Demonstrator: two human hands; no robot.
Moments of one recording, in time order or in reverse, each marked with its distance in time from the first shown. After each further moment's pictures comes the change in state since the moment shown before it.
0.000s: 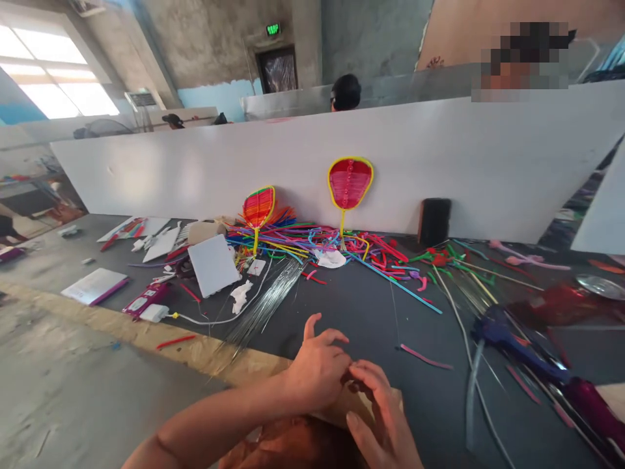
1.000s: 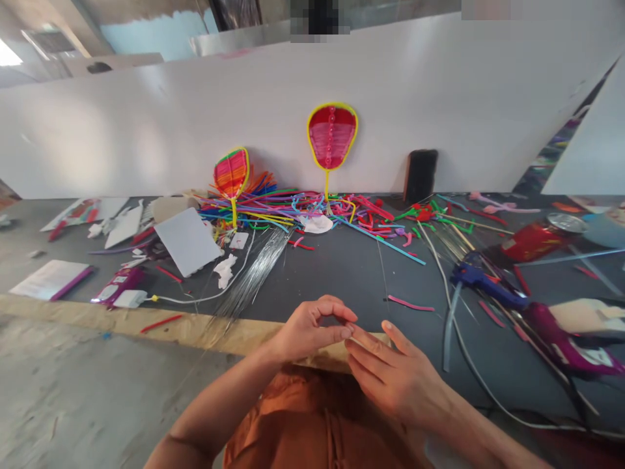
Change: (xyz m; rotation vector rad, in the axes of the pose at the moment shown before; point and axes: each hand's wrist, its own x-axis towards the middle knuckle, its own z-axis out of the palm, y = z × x) left_hand 0.002 0.008 -0.010 -1.183 0.012 -0.254; right_hand 0.012 -0.008 -0.044 -0.873 -0.336 -0.765
